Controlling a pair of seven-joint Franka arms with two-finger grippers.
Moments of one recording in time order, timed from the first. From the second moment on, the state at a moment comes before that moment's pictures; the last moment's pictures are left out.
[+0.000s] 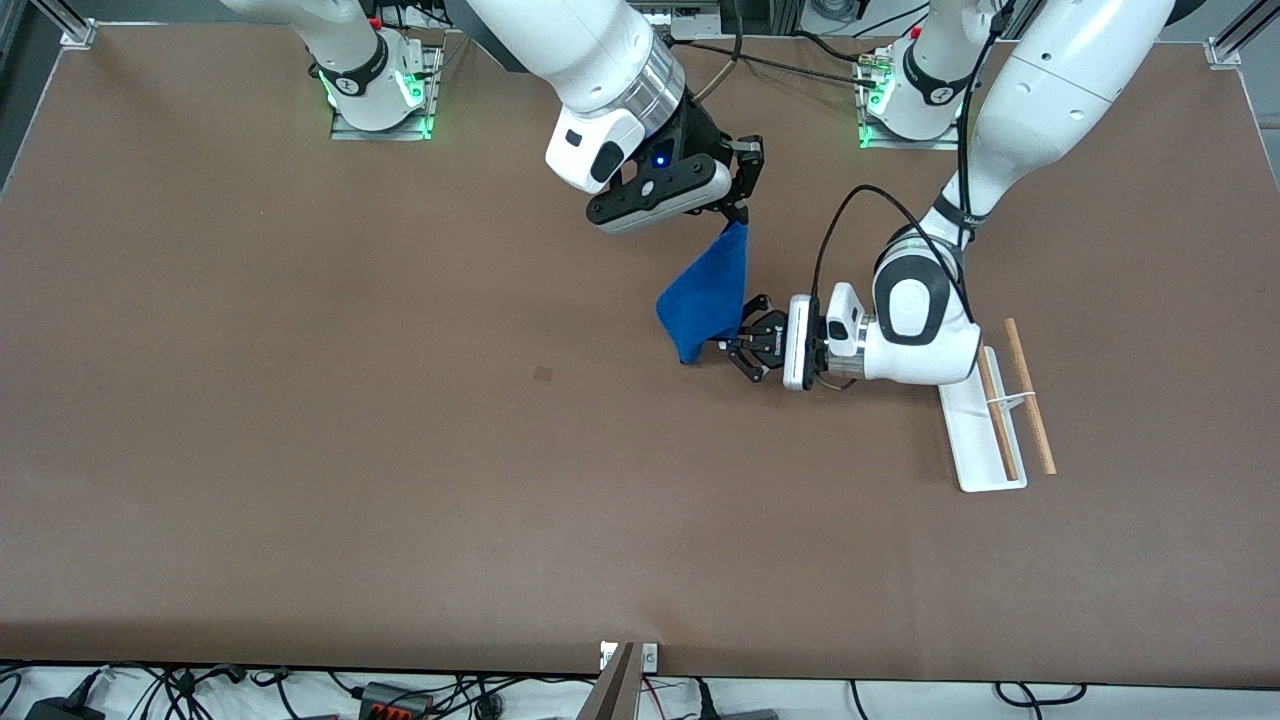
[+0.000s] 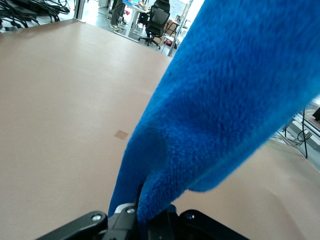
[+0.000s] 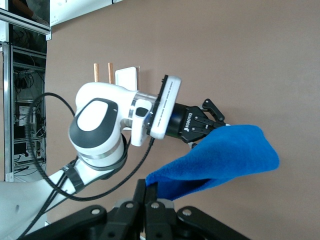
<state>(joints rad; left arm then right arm) 0.01 0.62 -0.38 -1.86 -1.21 2.09 1.93 0.87 0.51 -0.12 -1.06 0.44 2.02 0.65</state>
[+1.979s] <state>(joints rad) 0.46 0.48 -0.30 -1.60 -0.25 1.65 1.09 0.11 0.37 -0.12 -1.26 -0.02 1.68 0.19</state>
